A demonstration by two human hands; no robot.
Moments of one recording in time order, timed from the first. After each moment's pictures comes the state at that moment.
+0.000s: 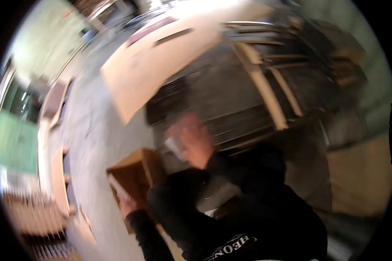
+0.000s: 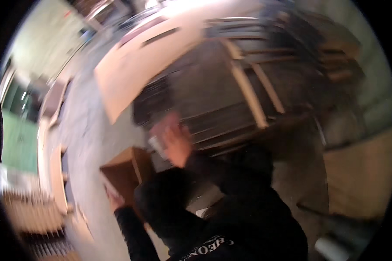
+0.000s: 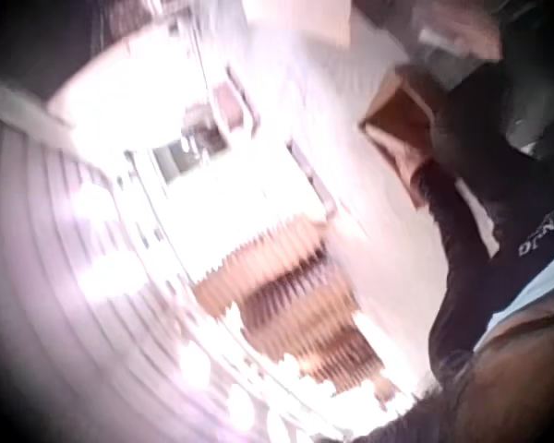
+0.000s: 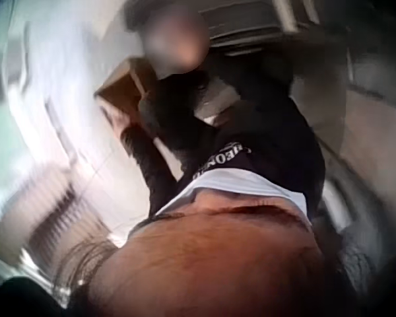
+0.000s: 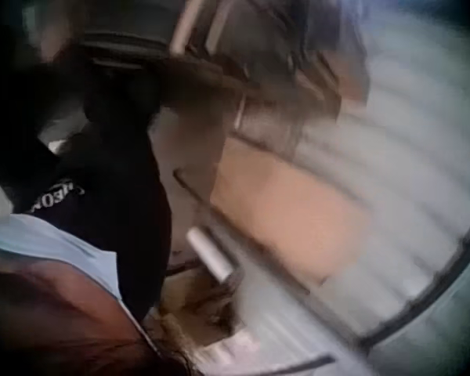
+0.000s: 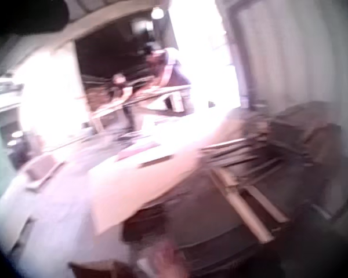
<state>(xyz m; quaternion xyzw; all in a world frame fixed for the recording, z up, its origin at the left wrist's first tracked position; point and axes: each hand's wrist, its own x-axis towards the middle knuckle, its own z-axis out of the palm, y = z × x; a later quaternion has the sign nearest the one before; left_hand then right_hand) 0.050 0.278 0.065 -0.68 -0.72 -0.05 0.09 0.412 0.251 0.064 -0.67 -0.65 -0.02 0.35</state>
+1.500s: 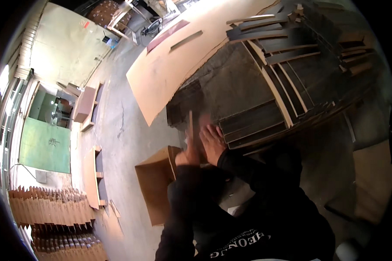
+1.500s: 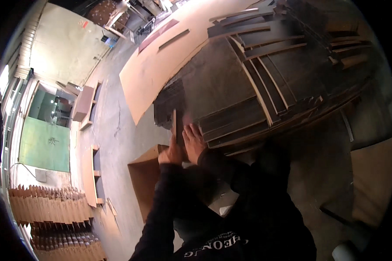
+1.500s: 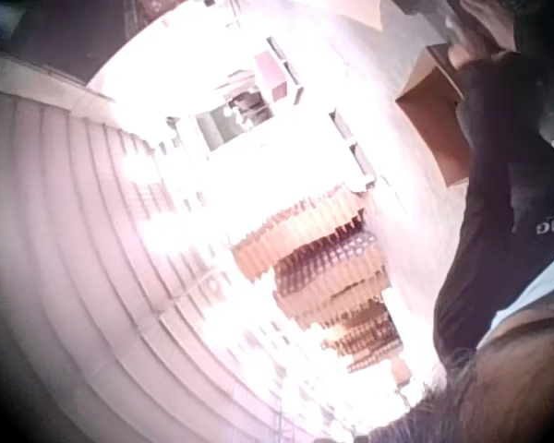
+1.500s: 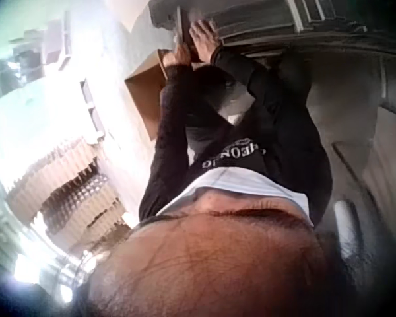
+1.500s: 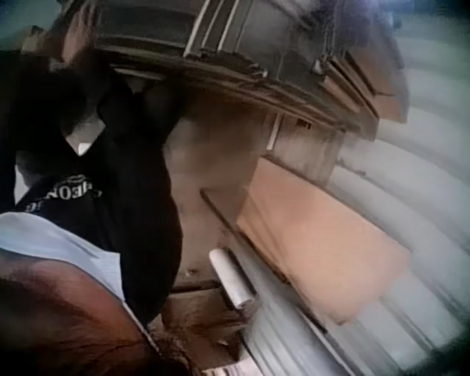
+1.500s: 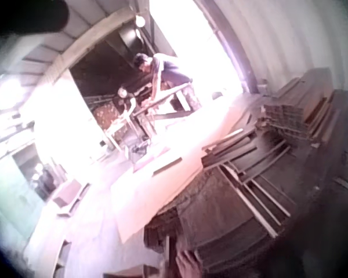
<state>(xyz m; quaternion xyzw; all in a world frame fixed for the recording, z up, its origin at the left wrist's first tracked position) 0.277 0.295 0.086 -0.87 -0.47 -0.07 0.10 0.400 0.236 0.066 -0.69 -0.64 0.04 0.35</state>
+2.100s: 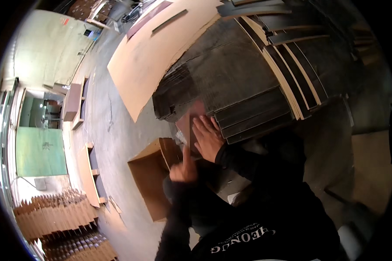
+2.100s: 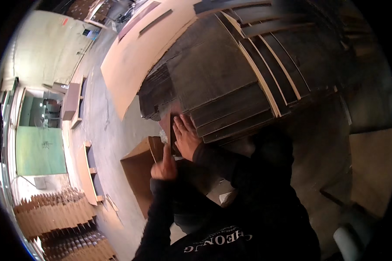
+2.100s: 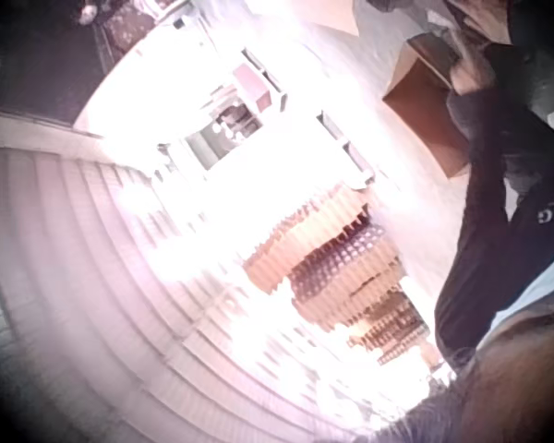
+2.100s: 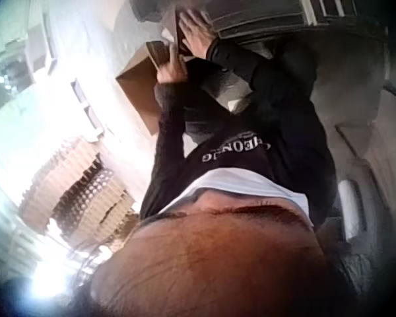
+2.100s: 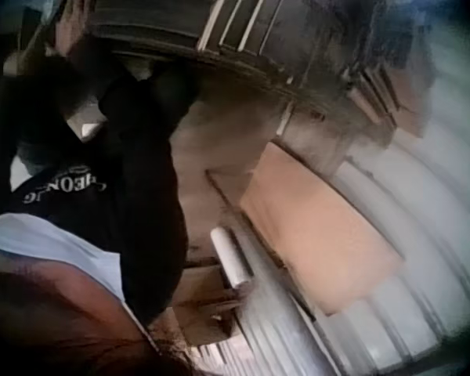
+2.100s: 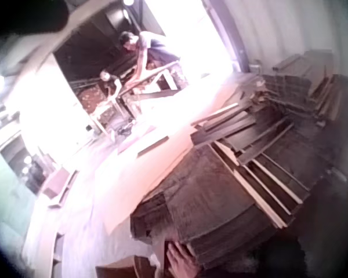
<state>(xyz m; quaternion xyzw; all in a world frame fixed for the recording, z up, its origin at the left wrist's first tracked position) 0.250 0.253 0.095 -0.92 -0.36 -0.09 0.15 0.412 0.229 0.076 -0.71 -0.64 0.06 0.30</state>
